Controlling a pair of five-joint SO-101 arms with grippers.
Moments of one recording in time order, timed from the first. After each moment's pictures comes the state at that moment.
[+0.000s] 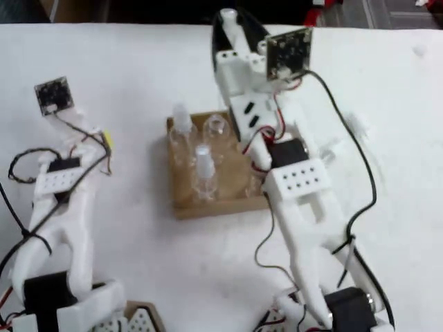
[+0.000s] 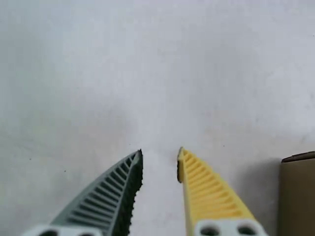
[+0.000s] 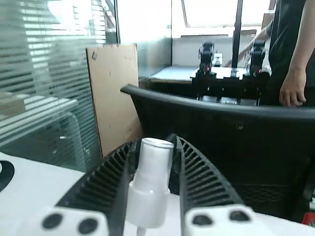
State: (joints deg) left arm -18.2 -13.8 46.9 24.6 12.7; right arm -21.6 -20.0 25.3 -4.7 0.0
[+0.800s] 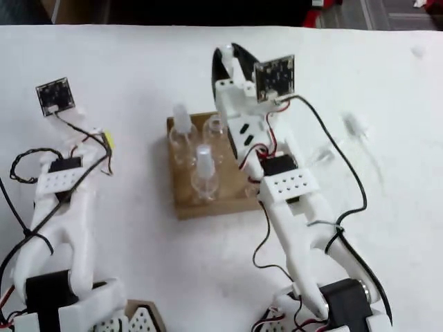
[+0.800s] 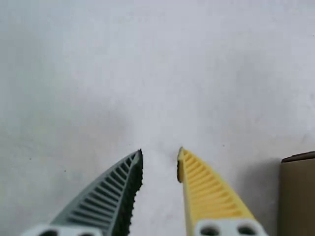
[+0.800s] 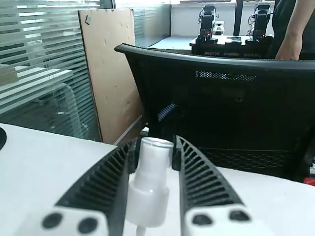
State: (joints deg) left arm -18.2 -13.8 46.9 24.6 12.7; right arm -21.5 -17.3 39.2 -16.2 0.0
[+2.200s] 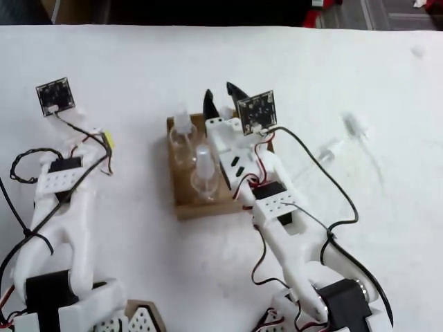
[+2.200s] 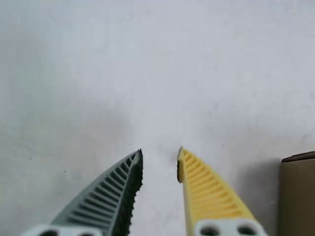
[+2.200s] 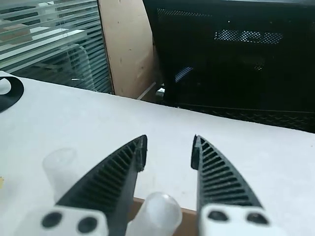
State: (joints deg) left arm -18.2 -13.8 46.9 24.6 12.7; right arm -25.4 -17.3 55.0 -25.1 0.0
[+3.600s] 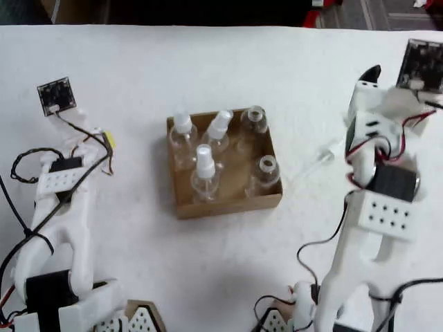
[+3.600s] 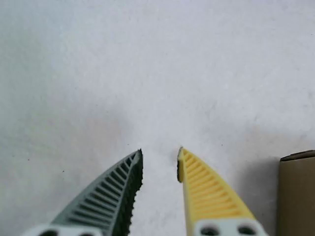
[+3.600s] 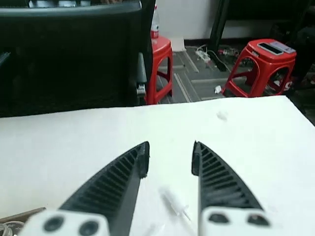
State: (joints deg) left arm -17.9 -13.8 46.9 24.6 12.7; right arm 13.1 -35.9 23.3 36.1 8.0
